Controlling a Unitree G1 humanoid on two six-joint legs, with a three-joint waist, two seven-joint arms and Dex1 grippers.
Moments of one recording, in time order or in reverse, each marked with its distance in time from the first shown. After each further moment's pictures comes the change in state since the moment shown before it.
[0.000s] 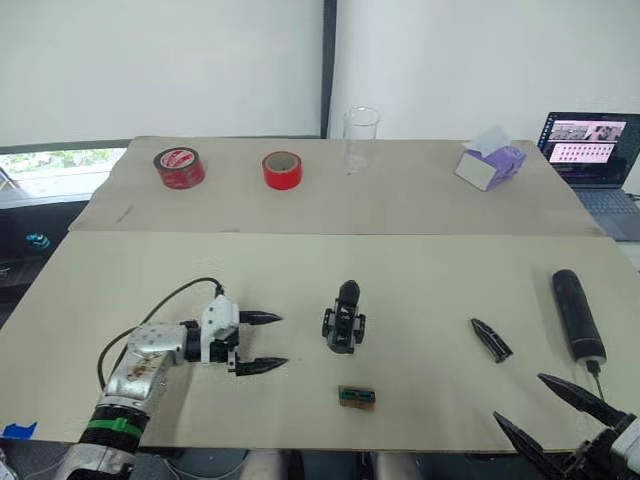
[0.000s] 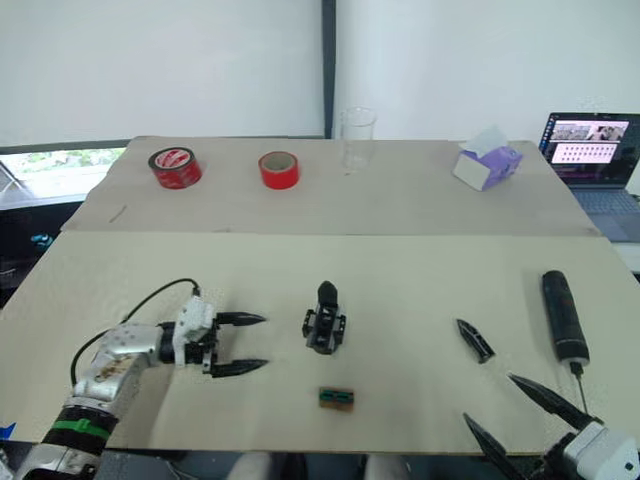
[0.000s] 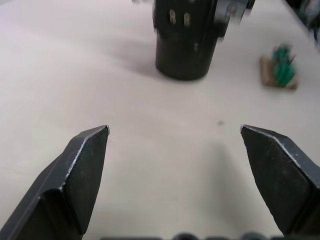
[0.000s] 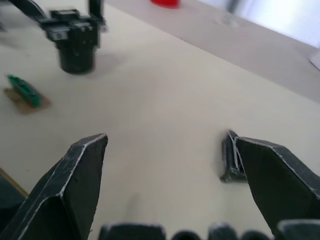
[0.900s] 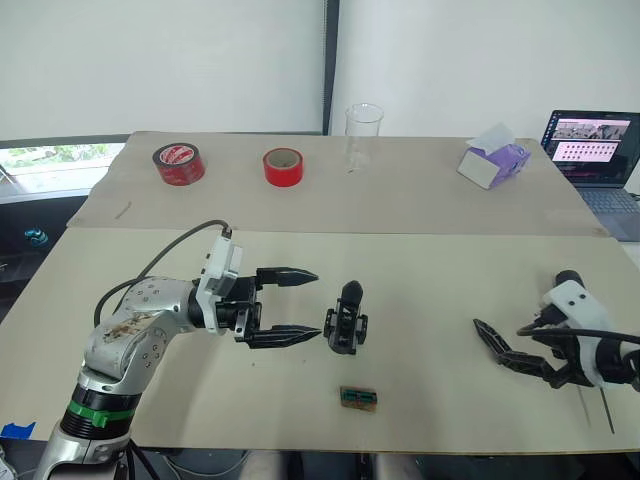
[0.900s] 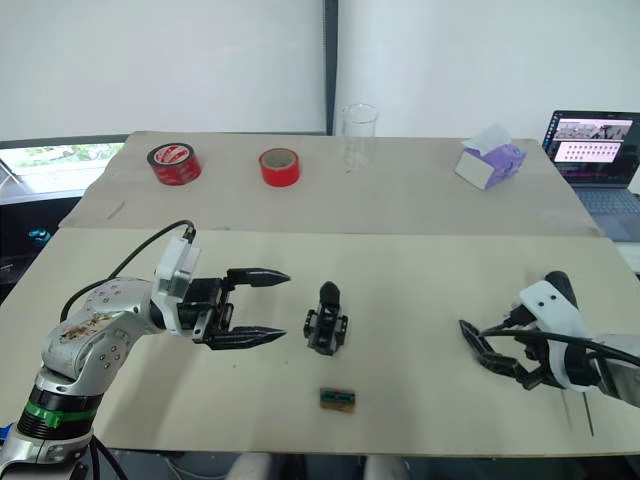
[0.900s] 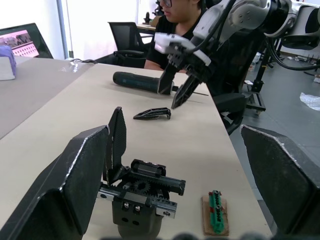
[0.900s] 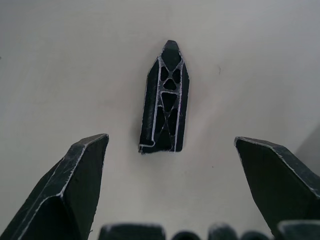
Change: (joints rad) left arm -0.124 -0.009 0.032 -0.390 -0.248 0.359 0.128; right arm -0.821 -0.797 0.292 0.196 0.276 1.283 -0.166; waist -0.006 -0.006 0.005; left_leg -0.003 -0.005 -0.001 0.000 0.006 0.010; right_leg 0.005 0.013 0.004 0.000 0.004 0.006
